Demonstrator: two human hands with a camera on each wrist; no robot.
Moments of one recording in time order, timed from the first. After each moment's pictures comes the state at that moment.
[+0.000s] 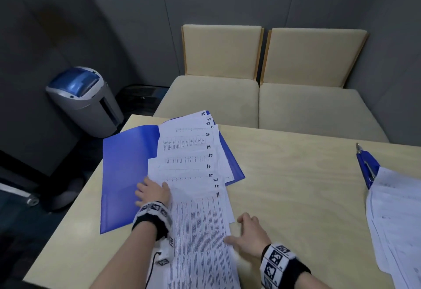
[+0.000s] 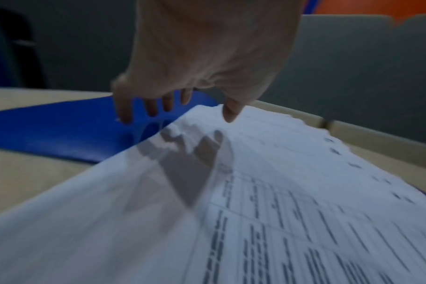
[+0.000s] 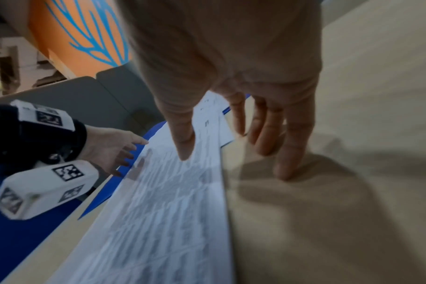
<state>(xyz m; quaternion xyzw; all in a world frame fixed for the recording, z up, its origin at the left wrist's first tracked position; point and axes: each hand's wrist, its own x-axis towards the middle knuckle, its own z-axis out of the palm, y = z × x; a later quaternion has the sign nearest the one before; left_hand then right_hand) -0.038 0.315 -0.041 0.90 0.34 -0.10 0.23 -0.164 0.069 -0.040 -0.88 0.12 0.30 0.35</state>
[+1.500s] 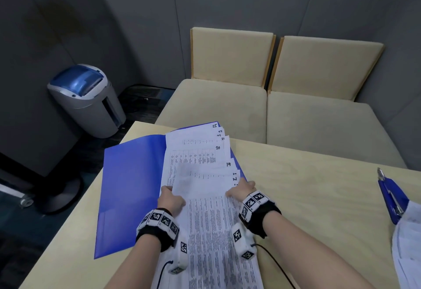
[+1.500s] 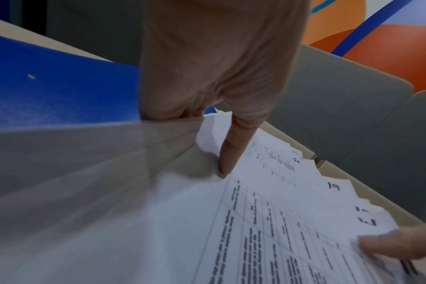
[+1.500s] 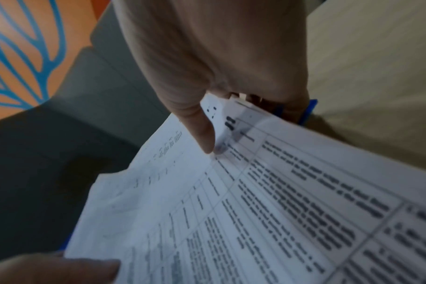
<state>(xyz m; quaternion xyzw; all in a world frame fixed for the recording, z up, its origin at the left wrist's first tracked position) 0.009 0.312 -0.051 0.82 0.32 -0.20 0.43 0.030 0.094 -0.043 -0.86 0.25 0.30 0.34</state>
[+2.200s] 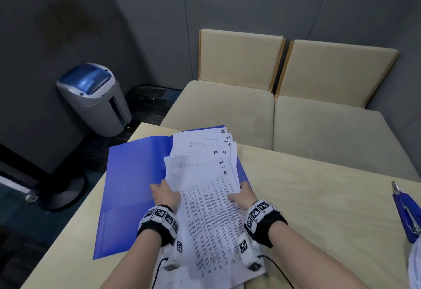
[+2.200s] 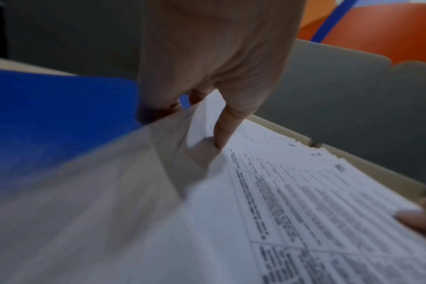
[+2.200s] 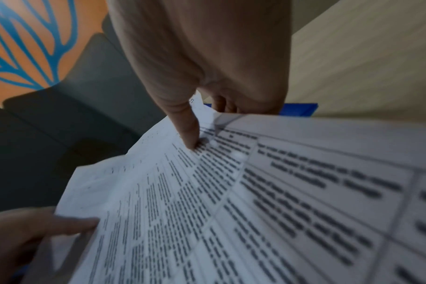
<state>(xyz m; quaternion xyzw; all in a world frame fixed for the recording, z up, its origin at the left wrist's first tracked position) 0.036 0.325 -0.056 0.89 0.30 -0.11 0.32 0.033 0.099 -0.048 -0.82 0.20 0.26 0.47</state>
